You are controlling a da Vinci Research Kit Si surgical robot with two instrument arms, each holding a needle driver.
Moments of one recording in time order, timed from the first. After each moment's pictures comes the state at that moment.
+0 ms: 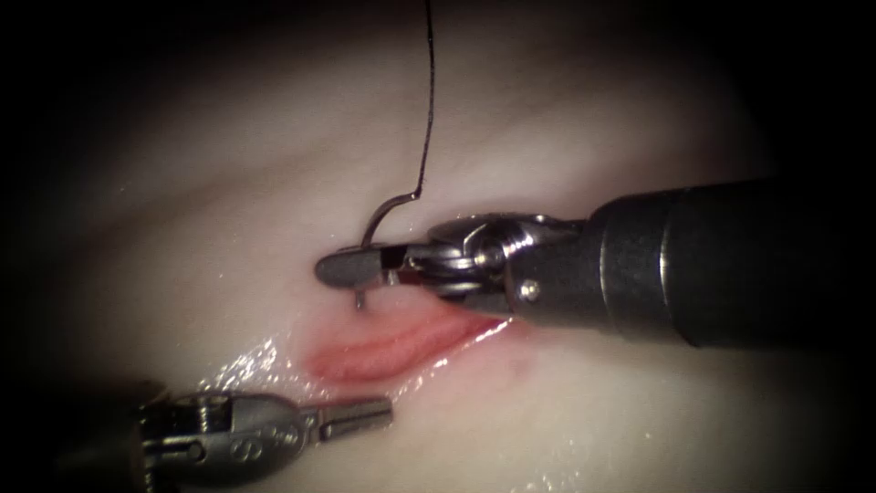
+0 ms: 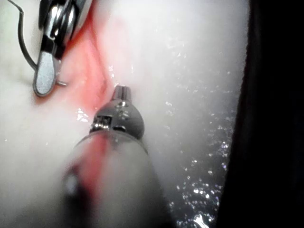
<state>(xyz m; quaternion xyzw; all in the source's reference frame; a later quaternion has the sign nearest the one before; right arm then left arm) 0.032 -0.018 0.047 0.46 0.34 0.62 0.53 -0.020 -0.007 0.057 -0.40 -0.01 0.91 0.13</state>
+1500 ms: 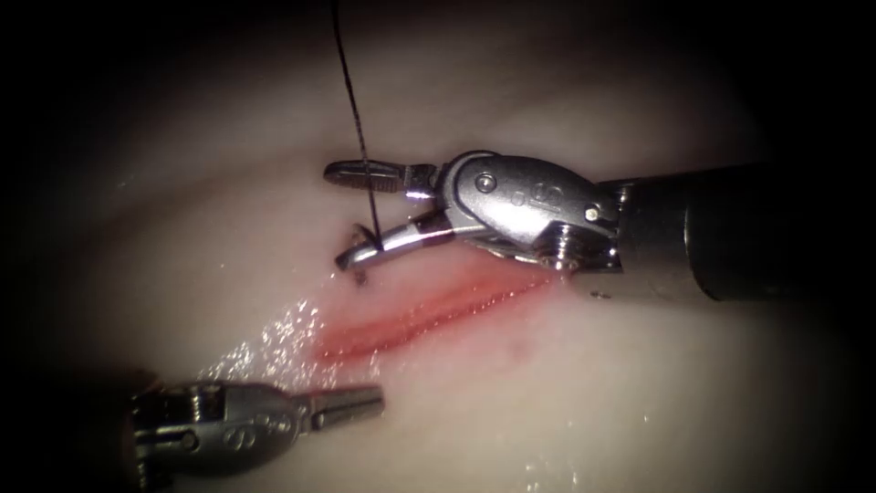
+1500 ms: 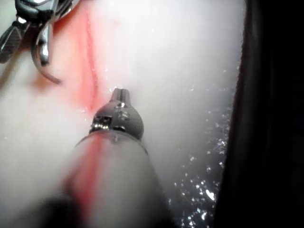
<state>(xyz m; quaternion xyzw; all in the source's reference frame) 0.031 -0.010 0.048 0.12 0.72 0.15 0.67 -0.020 -0.008 0.056 -0.40 -0.01 0.91 0.13</state>
